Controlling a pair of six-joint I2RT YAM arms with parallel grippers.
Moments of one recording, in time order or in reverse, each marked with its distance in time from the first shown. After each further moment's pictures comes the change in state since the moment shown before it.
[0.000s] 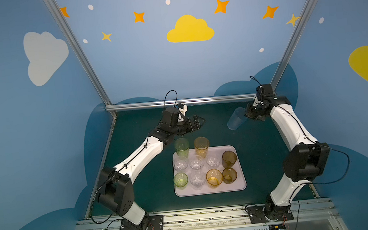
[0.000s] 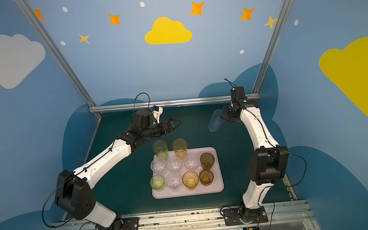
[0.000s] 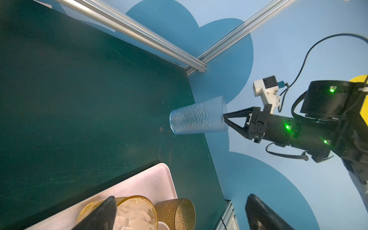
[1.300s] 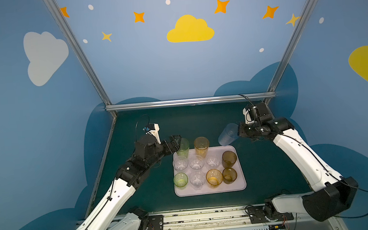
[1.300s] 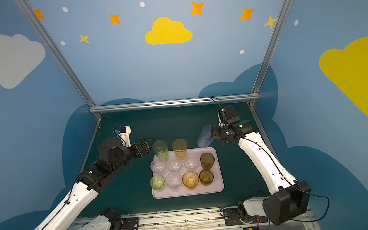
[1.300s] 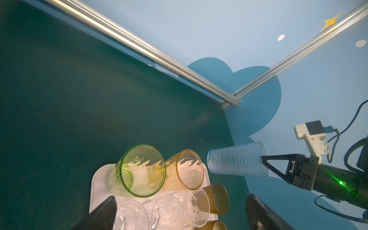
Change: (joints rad) left arm -0.004 -0.648 -0.405 -0.221 -0.384 0.022; right arm 0.264 -0.375 -0.354 0.037 0.076 0.003
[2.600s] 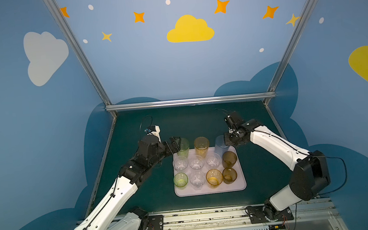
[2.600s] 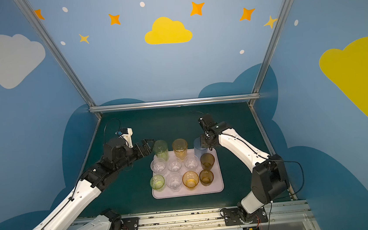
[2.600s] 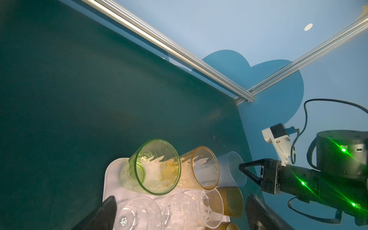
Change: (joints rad) left arm 0.002 0.029 -0.017 -0.010 -0.040 0.002; right arm 0.158 0.217 -0.060 0.036 0.138 0.060
